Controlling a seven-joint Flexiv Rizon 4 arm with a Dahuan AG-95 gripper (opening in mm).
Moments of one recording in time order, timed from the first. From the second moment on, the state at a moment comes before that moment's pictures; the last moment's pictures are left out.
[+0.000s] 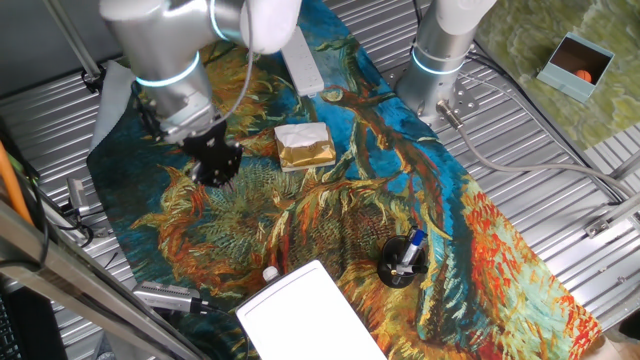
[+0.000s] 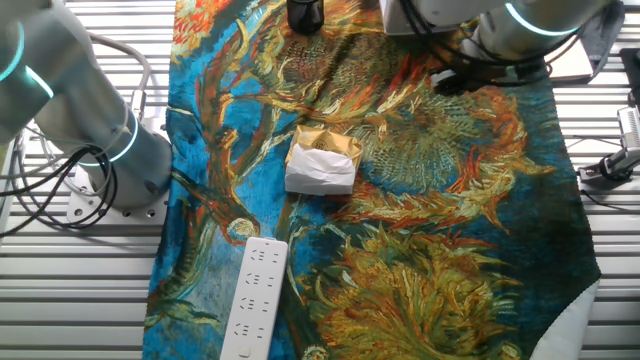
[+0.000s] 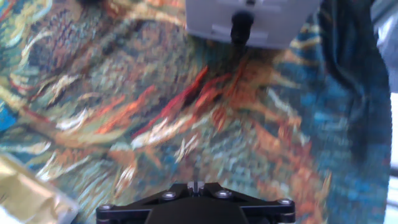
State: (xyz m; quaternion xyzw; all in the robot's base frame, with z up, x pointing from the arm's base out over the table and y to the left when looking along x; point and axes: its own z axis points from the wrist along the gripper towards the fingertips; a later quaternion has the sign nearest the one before) arm 0.590 0.103 0.140 -0.80 0.59 0.10 0.08
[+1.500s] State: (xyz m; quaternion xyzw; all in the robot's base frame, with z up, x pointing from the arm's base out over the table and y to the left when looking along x) arm 0.585 0.186 0.104 -0.76 0.63 0.15 0.11
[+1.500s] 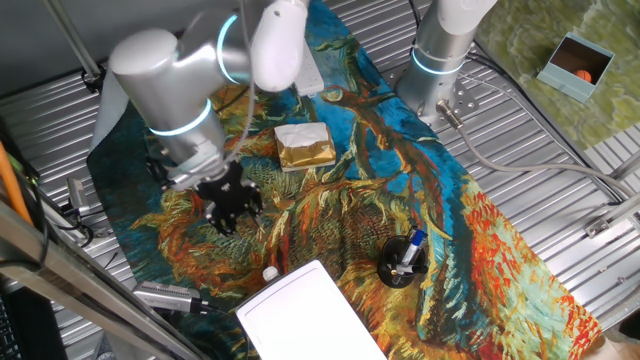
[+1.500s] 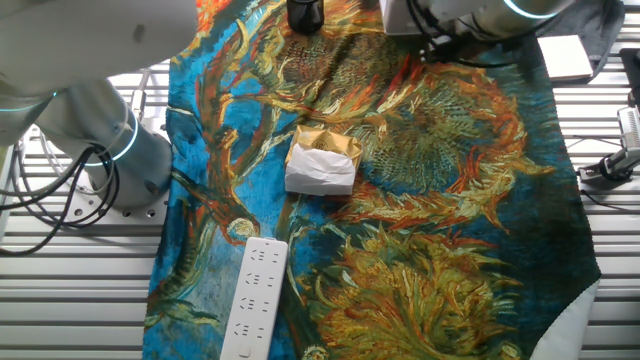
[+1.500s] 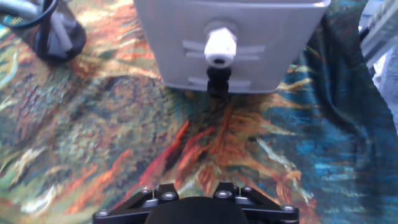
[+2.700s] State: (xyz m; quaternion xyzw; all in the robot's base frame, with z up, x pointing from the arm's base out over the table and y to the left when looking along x) arm 0.584 0.229 0.090 -0.73 0.64 0.17 0.13
